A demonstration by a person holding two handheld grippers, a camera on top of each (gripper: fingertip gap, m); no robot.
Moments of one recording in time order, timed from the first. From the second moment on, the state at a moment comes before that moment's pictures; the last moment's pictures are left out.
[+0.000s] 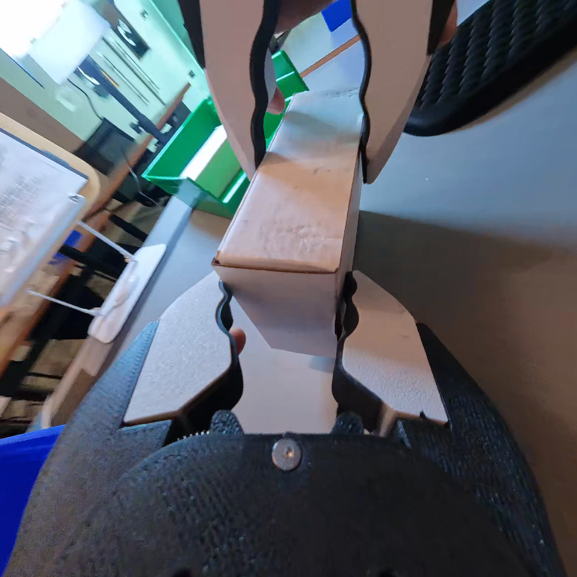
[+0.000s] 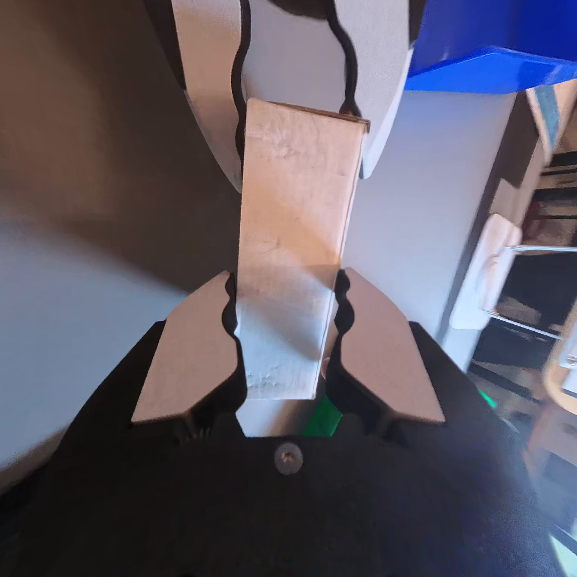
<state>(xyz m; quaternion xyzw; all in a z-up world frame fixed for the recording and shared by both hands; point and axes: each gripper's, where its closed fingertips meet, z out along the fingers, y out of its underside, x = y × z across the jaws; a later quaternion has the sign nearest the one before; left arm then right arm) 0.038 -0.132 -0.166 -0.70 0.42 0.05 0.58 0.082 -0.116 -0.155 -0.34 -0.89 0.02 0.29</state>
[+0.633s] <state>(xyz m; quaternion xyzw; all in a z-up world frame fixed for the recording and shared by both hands) -0.037 -0.124 -0.117 -0.70 0.21 0.02 0.68 0.139 0.121 -0.057 -0.45 -0.71 -0.30 0.46</state>
